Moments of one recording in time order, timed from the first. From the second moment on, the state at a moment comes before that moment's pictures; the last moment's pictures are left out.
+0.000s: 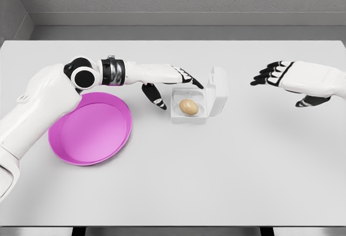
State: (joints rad) left arm -0.93 0.32 -0.92 -1.01 -0.18 -0.61 -0.61; right arm -0.46 -0.96 0.37 -1.64 0.36 -0.61 0.61
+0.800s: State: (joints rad) left arm -0.93 0.33 -0.92 -1.00 -0.17 -0.61 -0.61; right arm -0.47 -0.95 0.37 -1.64 0.38 -0.61 0.61
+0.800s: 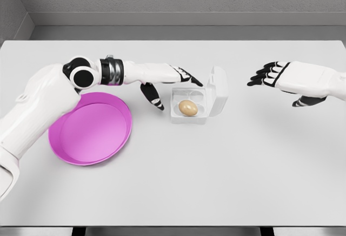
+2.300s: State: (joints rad) left arm -0.94 0.58 -0.78 -0.91 -0.02 -0.61 -0.61; right arm -0.57 -0.78 0.50 -1.44 0.50 -0.61 0.61
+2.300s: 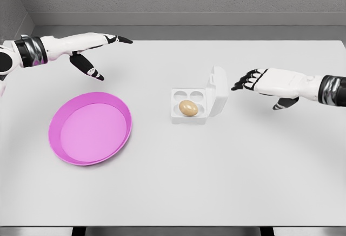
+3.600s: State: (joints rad) left arm -0.94 0.58 -0.77 -0.91 -0.02 -0.61 -0.61; right arm -0.59 -0.71 0.55 -1.69 0.49 -0.61 0.61
